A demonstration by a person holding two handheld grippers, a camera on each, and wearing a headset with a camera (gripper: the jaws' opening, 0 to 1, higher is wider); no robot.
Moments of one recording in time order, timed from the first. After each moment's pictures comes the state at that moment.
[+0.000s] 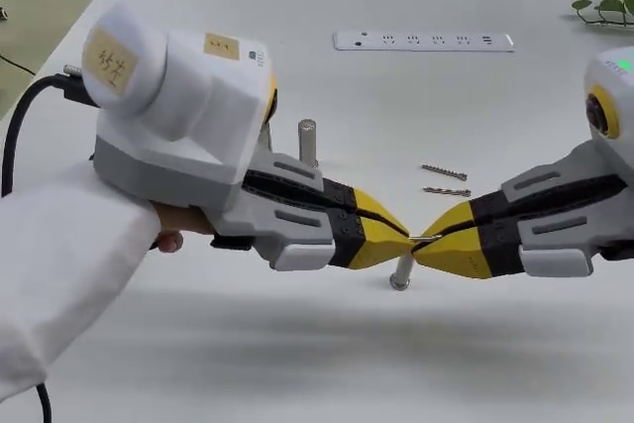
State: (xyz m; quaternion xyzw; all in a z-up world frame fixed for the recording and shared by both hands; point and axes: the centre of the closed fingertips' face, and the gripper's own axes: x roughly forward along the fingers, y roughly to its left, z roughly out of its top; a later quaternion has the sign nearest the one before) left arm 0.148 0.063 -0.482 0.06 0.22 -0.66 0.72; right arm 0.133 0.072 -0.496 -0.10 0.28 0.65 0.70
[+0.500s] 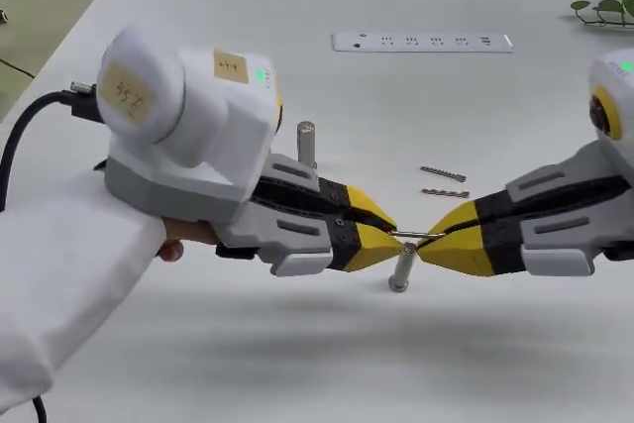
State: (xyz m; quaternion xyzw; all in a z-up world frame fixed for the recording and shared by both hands) left arm 0.163 0.069 -0.498 0.11 0.21 -0.63 0.75; right arm 0.139 0.064 -0.498 -0.11 0.28 0.64 0.71
